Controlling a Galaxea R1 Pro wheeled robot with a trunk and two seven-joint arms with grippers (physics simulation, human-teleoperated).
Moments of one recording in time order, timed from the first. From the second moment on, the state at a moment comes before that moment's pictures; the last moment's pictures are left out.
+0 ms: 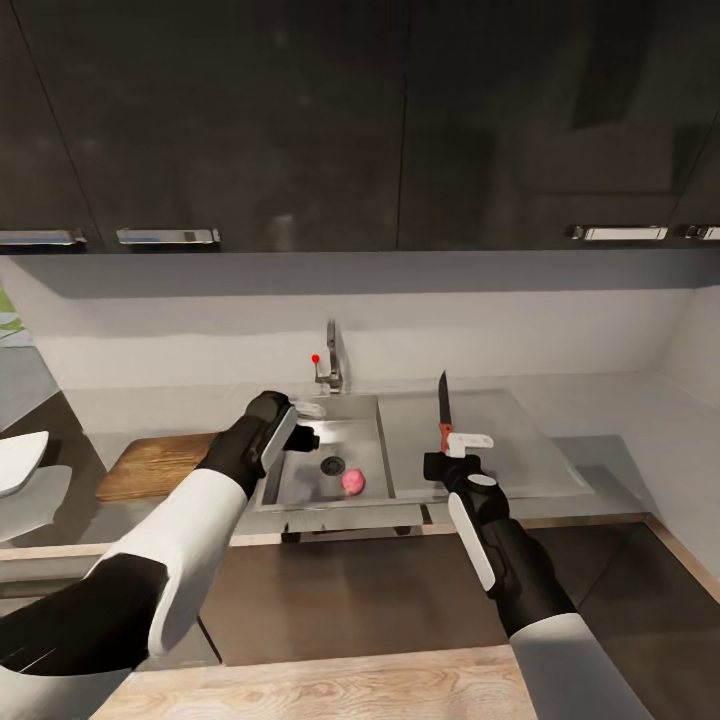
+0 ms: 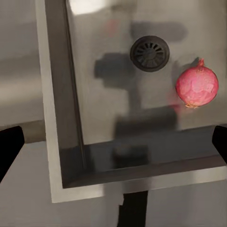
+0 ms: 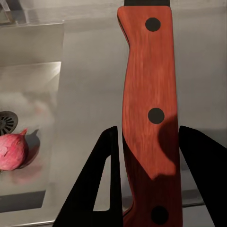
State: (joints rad) left arm -1.10 -0.16 -0.14 -0.65 0.12 0.99 0.22; right arm -0.63 0.10 0.14 -1.17 -0.13 0.54 -0.25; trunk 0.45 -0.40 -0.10
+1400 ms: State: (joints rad) left arm -1.12 -0.15 -0.14 -0.53 0.21 0.98 0.19; right arm -0.63 0.04 0.14 -1.29 -0.13 0.66 -0.26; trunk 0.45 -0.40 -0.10
